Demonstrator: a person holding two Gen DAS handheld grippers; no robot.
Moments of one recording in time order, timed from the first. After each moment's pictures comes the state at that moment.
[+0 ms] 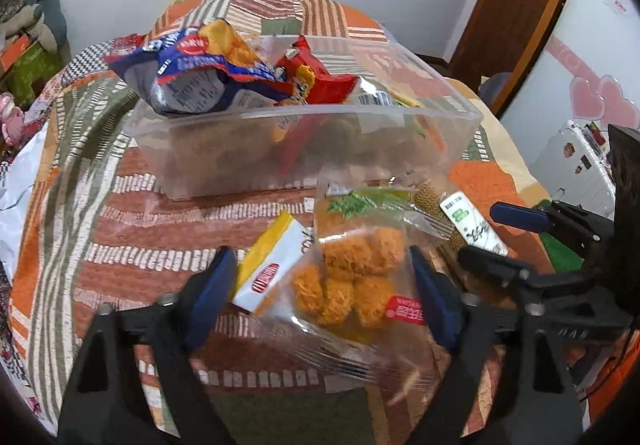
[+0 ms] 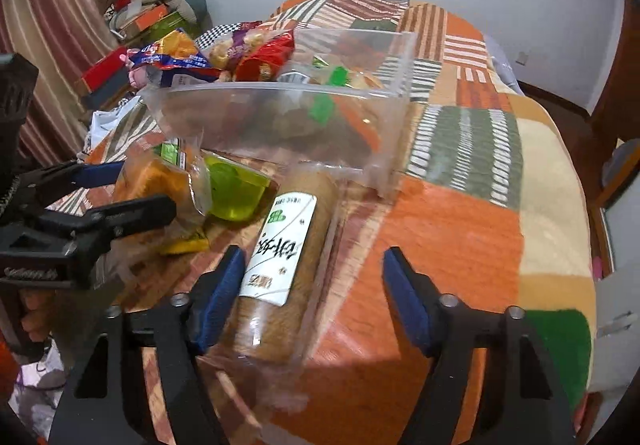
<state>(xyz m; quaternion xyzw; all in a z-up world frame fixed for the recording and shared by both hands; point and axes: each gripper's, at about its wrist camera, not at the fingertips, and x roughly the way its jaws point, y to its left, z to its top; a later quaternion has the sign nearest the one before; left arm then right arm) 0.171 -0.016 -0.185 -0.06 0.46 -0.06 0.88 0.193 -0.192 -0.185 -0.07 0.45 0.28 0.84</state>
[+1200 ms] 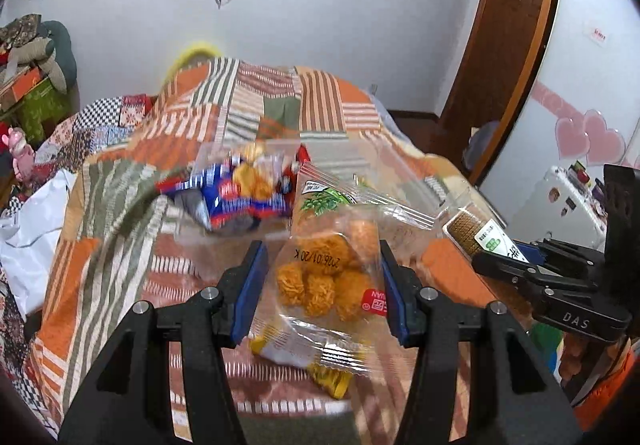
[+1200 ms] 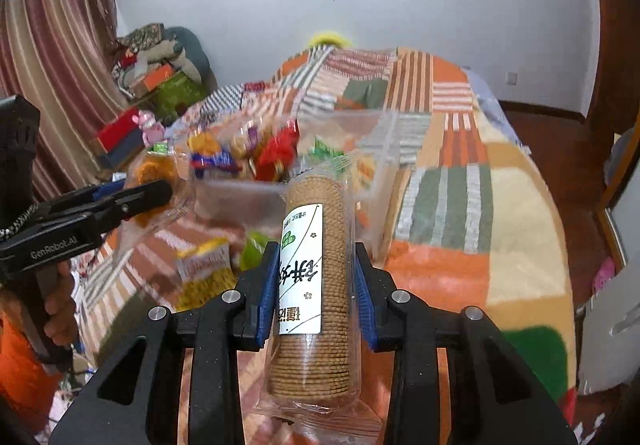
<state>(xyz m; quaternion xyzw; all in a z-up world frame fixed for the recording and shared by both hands) 0.164 -0.001 -0.106 -0.07 0.35 -0.06 0.93 0.191 -0.207 -0.125 0.00 0.38 0.28 0.88</state>
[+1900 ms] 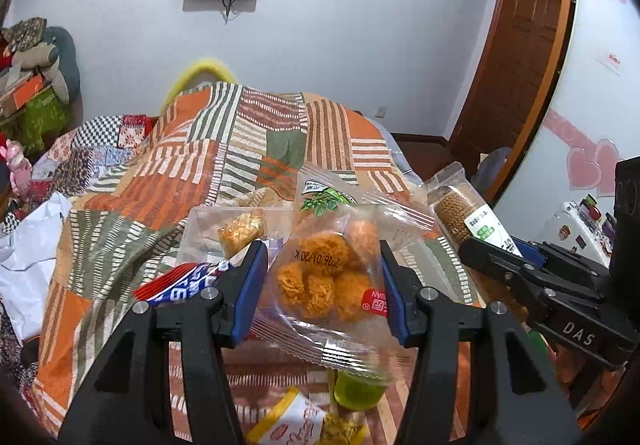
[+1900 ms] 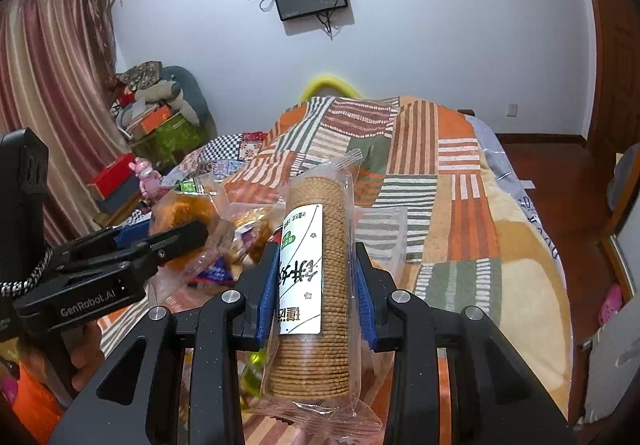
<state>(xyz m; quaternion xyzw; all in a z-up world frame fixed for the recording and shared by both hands) 0.239 0.000 -0.089 -0.08 0.33 -0.04 0.94 0.254 -0.181 -0.097 0.03 0.33 0.28 0.90</state>
